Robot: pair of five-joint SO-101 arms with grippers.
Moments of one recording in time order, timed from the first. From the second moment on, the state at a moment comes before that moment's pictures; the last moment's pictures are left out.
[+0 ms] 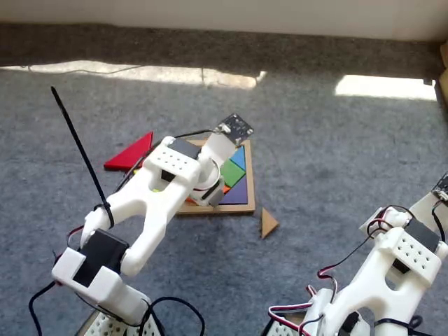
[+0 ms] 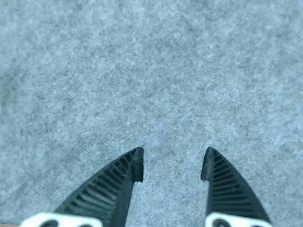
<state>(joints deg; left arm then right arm) 18.8 5.4 24.6 58.4 -13.1 33.8 -38.3 55.4 58.3 -3.5</state>
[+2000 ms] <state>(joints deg) 17.1 7.5 -0.2 85.3 -13.0 33.8 -38.3 55.4 58.3 -3.5</state>
